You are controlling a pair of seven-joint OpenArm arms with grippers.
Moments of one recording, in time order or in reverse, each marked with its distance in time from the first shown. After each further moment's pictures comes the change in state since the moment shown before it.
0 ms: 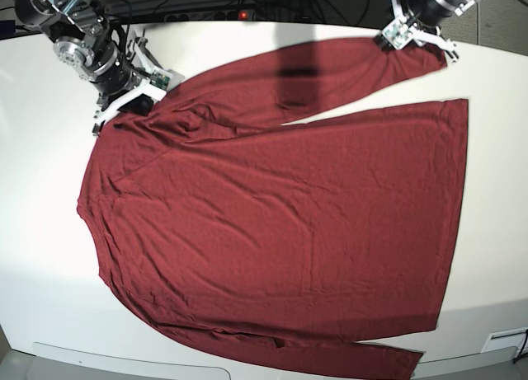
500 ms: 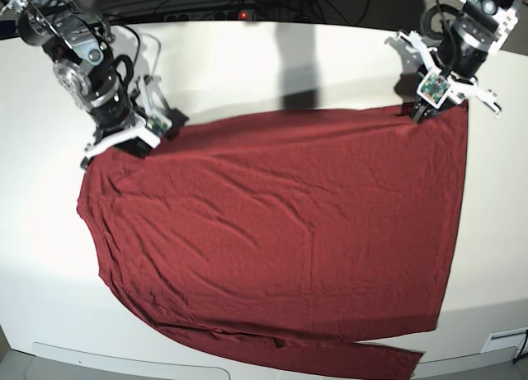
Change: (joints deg) left arm -7.0 -0.2 -5.3 5.9 -2.0 4.9 0.3; right arm 7.9 -2.4 0.0 1.8 6.9 -3.7 -4.1
